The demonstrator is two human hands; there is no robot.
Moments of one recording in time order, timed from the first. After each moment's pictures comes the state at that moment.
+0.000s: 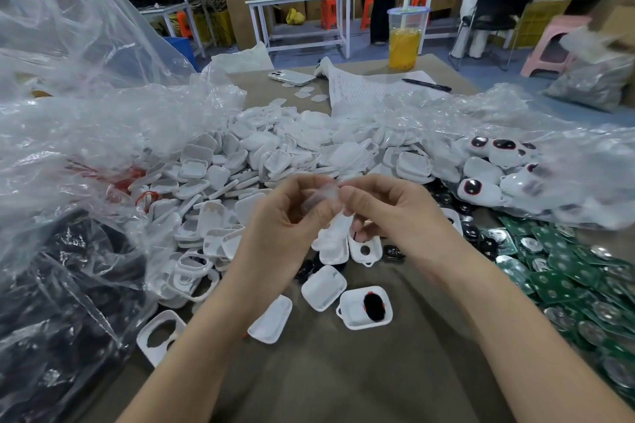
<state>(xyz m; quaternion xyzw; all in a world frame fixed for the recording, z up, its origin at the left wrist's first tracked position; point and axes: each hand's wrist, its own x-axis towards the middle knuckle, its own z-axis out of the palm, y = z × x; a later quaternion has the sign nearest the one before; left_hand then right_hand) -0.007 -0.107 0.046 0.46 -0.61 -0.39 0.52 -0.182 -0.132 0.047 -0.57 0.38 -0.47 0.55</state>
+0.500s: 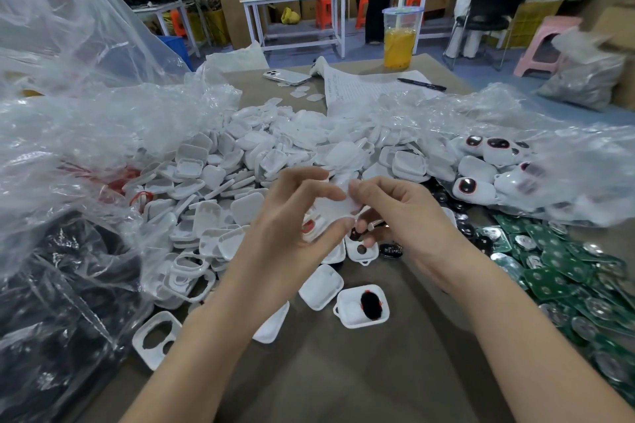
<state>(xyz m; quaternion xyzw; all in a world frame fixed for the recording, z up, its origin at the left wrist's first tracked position) -0.008 -0.097 0.047 0.47 -0.76 -0.14 0.43 -0.186 -0.136 0.042 -0.54 0.41 -0.47 0.57</state>
